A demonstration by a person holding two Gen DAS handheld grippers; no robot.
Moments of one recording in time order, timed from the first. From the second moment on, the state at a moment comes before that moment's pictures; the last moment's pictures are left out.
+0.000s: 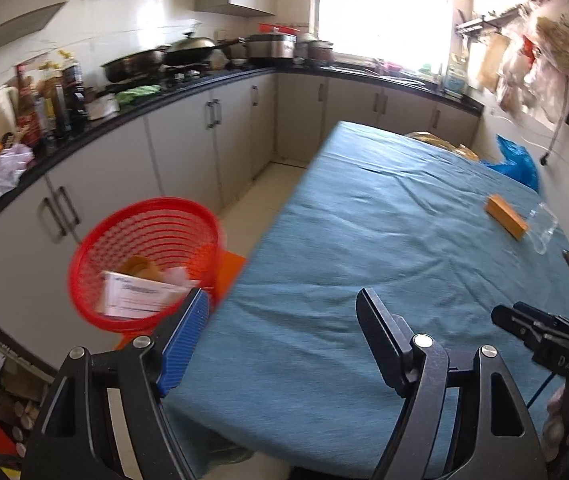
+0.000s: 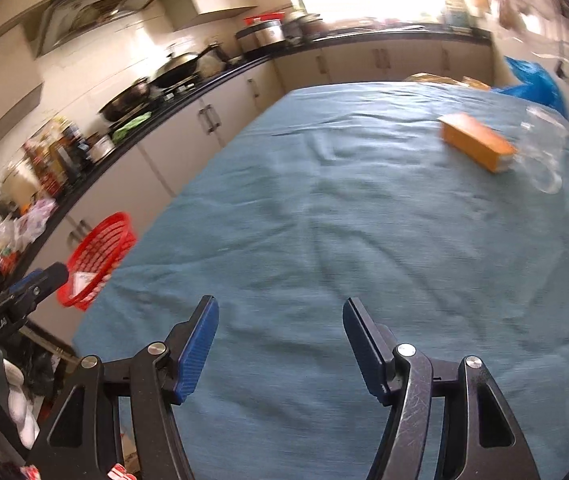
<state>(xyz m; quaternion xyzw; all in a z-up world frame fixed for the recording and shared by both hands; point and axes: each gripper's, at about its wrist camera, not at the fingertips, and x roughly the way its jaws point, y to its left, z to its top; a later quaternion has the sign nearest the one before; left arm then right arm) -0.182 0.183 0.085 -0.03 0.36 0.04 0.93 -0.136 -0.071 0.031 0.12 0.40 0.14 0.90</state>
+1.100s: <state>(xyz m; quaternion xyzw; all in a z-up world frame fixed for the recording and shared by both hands) 0.019 -0.051 0.069 -0.06 0.45 -0.17 0.87 0.023 -0.305 0.024 0.17 0.37 -0.05 0.91</state>
